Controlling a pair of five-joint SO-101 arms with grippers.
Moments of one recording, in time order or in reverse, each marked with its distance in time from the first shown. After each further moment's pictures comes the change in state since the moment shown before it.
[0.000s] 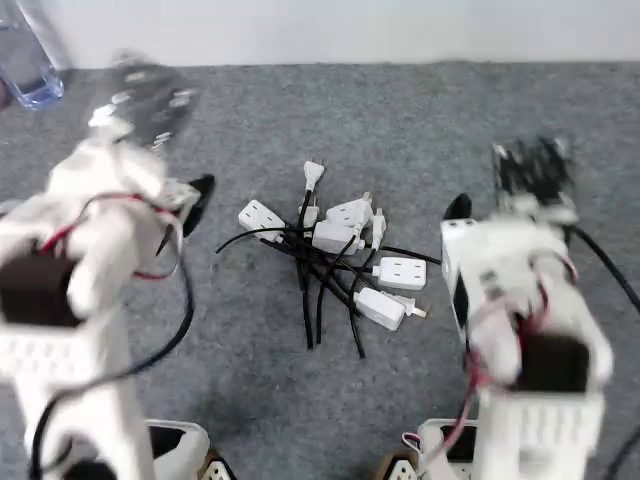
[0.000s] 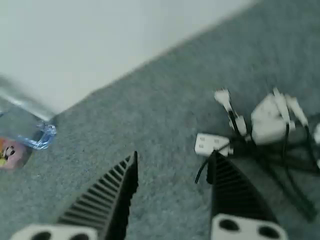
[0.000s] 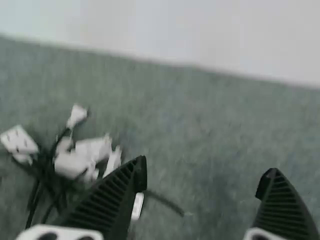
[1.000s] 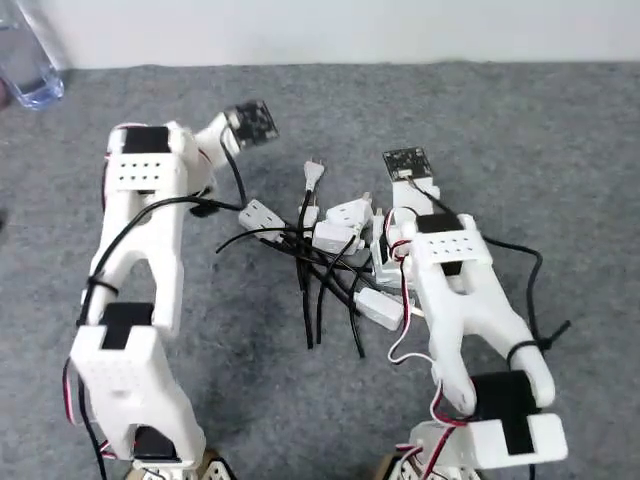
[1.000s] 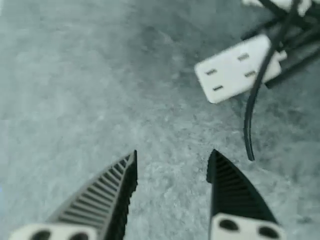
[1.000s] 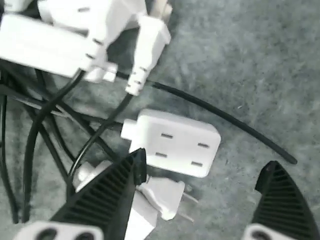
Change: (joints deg) left arm -4.8 49.8 -1.7 -19.5 -39.5; right arm -8.2 47.5 8.9 -17.9 -7.2
